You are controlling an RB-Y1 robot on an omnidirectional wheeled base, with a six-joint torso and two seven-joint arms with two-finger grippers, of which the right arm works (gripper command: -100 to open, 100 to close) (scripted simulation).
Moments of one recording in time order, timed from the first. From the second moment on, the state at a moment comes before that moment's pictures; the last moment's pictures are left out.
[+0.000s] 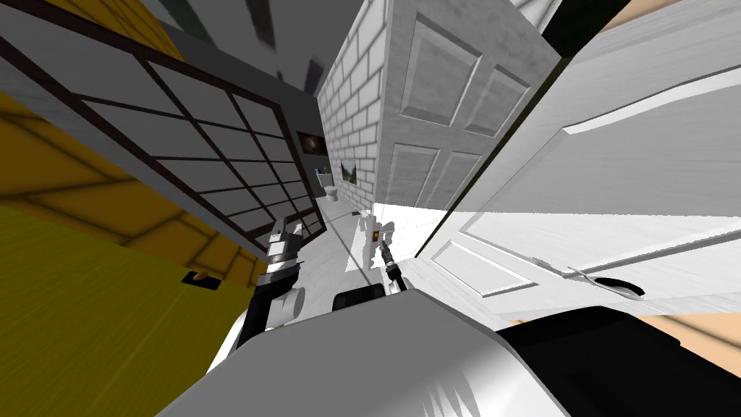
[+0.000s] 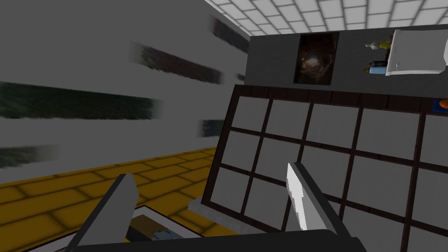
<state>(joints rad) 0.12 -0.05 0.04 -0.94 0.12 -0.75 -0.11</state>
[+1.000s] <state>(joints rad) 0.11 -0.03 0.03 -0.92 0.12 -0.77 -0.10</state>
